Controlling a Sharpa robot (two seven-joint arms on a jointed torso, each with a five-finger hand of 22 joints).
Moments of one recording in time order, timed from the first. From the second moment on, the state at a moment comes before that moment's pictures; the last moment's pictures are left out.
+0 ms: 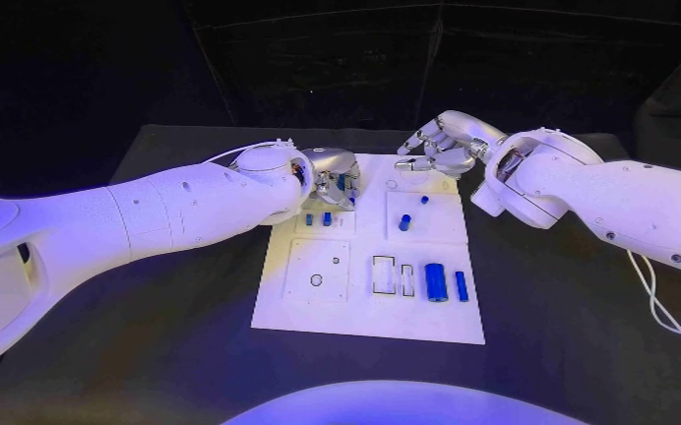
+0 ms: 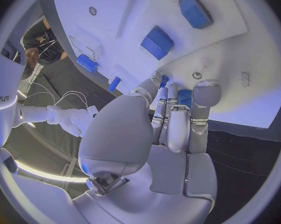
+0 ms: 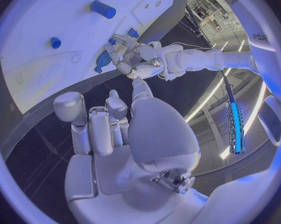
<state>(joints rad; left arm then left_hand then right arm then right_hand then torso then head) 1.24 -0.54 -0.14 1.22 -1.39 -0.11 -0.05 1.41 -0.06 0.21 -0.01 0.05 0.95 0.14 0.32 0.07 0.95 0.08 0.50 0.12 1.46 0.00 1.37 1.17 0.14 1.39 0.09 0.95 0.94 1.26 -0.79 -0.04 1.48 -1.05 -0.26 -0.01 1.34 0.00 -0.18 0.21 0.33 0.93 0.15 0.12 0.07 1.28 0.06 1.09 1.11 1.47 -0.01 1.39 1.31 0.11 1.28 0.09 1.22 0.90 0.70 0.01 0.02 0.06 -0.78</state>
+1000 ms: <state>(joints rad) 1.24 -0.58 -0.12 1.27 -1.40 -0.14 -0.05 1.40 -0.07 0.38 -0.06 0.05 1.04 0.13 0.28 0.07 1.07 0.06 0.43 0.07 1.47 -0.01 1.40 1.19 0.12 1.39 0.09 1.09 1.09 1.26 -0.79 -0.04 1.48 -1.05 -0.26 0.00 1.34 0.00 -0.18 0.21 0.33 0.93 0.15 0.12 0.07 1.28 0.06 1.10 1.11 1.47 -0.01 1.39 1.31 0.11 1.28 0.09 1.22 0.90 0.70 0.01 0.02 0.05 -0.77</state>
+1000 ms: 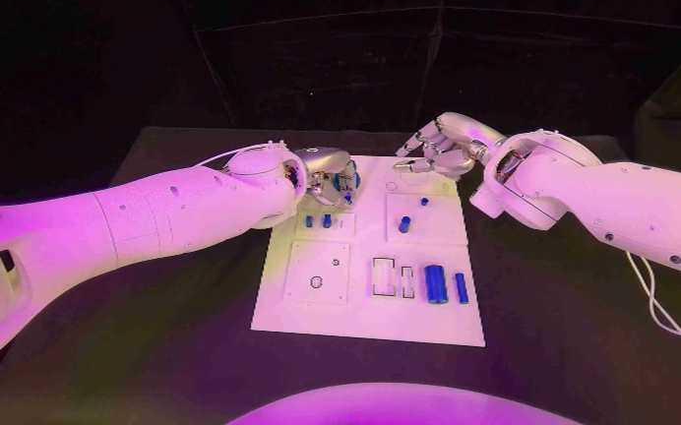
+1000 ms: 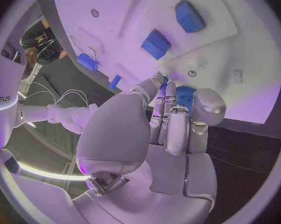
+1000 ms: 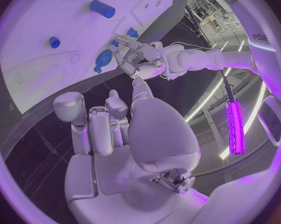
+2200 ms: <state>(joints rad) 1.22 -0.72 -0.07 1.34 -1.32 -0.16 -0.05 1.37 -0.09 0.41 -0.06 0.05 1.06 0.13 0.26 0.07 1.08 0.06 0.41 0.07 1.47 -0.01 1.40 1.18 0.12 1.40 0.09 1.11 1.12 1.26 -0.80 -0.04 1.48 -1.05 -0.26 -0.01 1.34 0.00 -0.18 0.21 0.33 0.93 0.15 0.12 0.07 1.28 0.06 1.10 1.11 1.47 -0.01 1.39 1.31 0.11 1.28 0.09 1.22 0.90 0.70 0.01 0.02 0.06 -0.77</state>
